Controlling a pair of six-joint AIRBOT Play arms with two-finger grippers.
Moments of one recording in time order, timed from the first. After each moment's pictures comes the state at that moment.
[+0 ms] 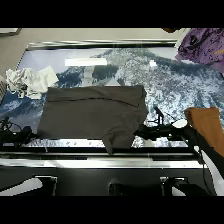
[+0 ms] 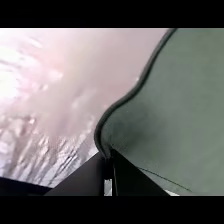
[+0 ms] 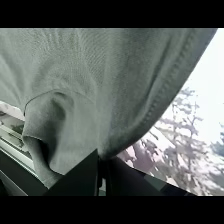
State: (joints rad) left arm 0.76 -1.34 0.73 1.03 -1.11 -1.19; right arm 0.05 -1.22 0.58 -0.58 0.99 1.20
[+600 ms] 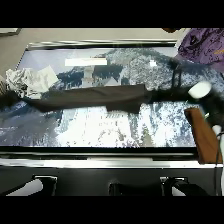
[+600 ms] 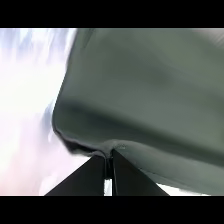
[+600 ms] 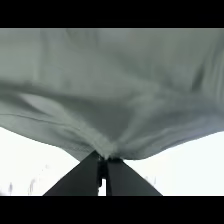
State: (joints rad) left arm 0.53 -1.27 1.29 0.95 -1.15 -1.28; right arm 0.05 -1.20 1.22 -0.97 1.02 1.32
